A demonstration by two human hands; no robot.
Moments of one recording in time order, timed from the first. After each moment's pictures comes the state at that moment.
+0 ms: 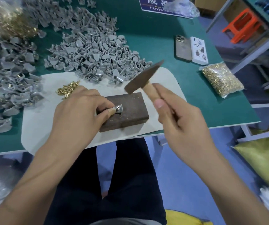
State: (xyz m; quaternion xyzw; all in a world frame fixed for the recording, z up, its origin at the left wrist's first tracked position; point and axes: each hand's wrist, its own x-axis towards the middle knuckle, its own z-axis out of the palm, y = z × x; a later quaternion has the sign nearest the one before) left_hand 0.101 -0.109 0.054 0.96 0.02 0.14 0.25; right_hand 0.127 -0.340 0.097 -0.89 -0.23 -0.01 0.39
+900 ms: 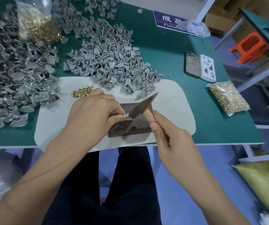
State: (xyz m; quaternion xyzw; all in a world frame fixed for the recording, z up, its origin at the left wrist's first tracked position) left_hand 0.106 -0.101 0.059 0.97 0.00 0.13 0.23; right_hand 0.112 -0.331 0.082 -0.94 -0.19 0.06 0.28
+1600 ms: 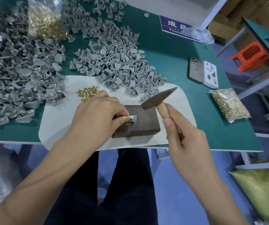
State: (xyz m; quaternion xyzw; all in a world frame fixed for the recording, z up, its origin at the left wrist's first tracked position) left_hand 0.101 -0.101 0.055 0.96 0.01 0.14 0.25; right_hand 0.120 -0.335 0.090 -0.92 -0.19 -0.01 0.34
